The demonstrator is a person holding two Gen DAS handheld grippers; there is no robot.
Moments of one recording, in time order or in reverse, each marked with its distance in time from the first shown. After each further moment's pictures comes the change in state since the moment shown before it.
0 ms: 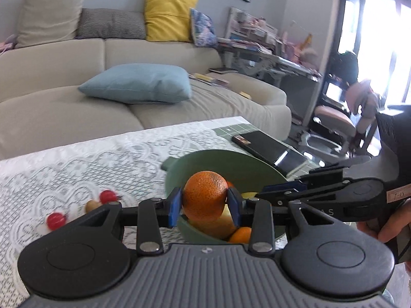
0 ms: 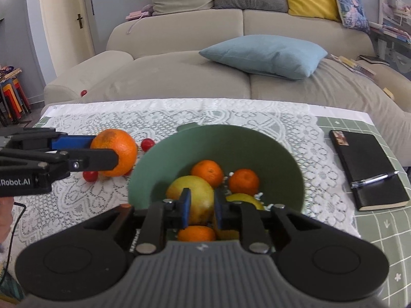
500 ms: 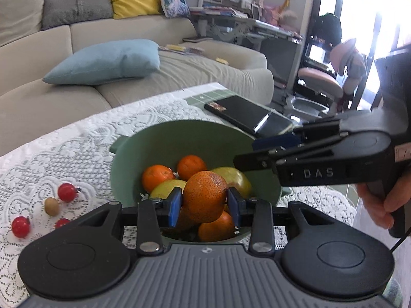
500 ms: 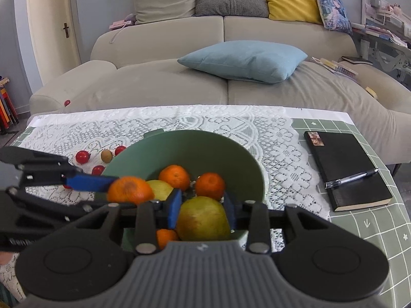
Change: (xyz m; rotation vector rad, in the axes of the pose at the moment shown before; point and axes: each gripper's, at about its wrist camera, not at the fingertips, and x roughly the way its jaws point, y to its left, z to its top) left arm 0.048 -0.035 -0.010 0.104 0.146 -0.057; right arm -0.003 -0.031 -0.002 0.025 -0.035 -0.051
